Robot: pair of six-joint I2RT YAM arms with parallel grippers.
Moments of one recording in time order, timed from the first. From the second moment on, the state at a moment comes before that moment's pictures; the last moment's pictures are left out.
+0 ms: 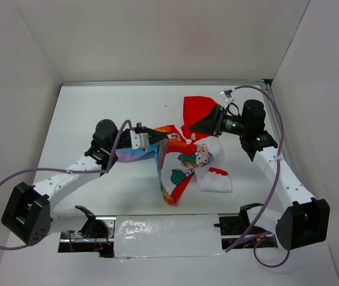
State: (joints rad) left arm -0.55 1.22 0.74 0.65 0.89 0.38; right arm 0.18 1.12 0.92 0.01 -0.97 0.75
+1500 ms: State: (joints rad) left arm -0.37 1.14 0.68 0.71 1.08 0.19; right arm 0.45 1.33 0.88 0.42 -0.98 1.04
